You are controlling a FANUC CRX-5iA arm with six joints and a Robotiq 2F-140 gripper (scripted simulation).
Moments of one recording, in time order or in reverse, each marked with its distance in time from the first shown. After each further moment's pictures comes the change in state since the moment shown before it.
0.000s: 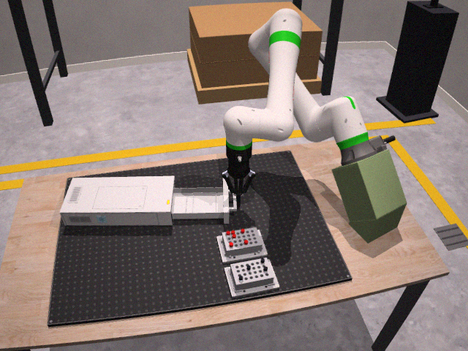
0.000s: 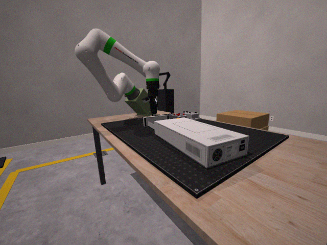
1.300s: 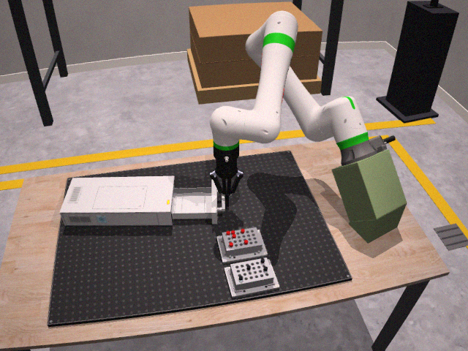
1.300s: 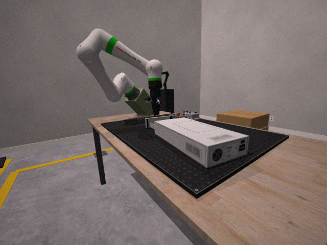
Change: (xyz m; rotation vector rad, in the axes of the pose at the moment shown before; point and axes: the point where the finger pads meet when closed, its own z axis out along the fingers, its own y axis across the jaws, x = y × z) arm 0.000 -0.045 0.000 0.000 0.000 0.000
